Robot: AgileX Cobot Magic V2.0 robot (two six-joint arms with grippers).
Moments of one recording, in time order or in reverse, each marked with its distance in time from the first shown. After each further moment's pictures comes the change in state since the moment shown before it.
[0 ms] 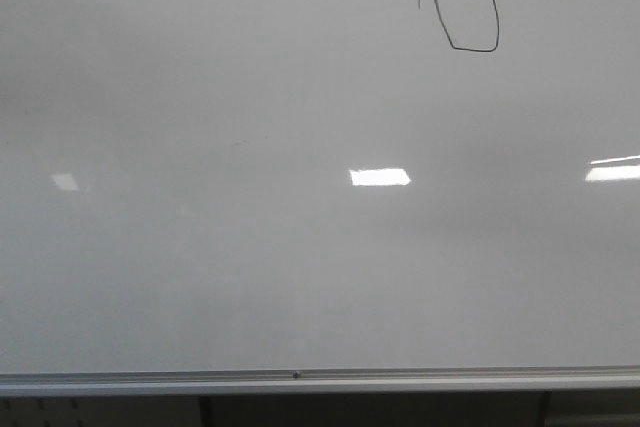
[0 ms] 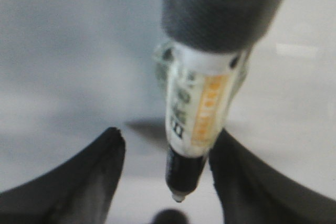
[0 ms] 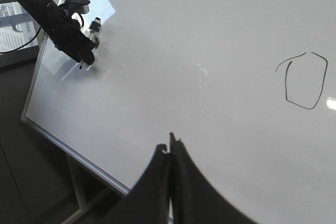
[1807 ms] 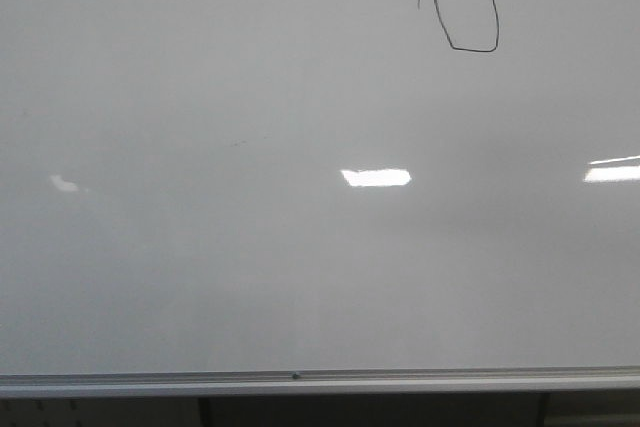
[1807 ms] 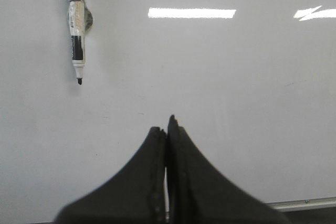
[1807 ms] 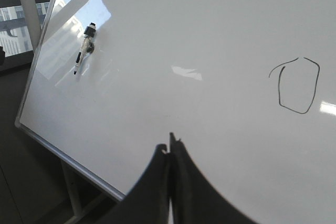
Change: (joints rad) left arm -0.213 -1.225 0.827 -0.116 -0.233 0.002; right arm 0.000 0.000 0.000 0.000 -0.022 0.000
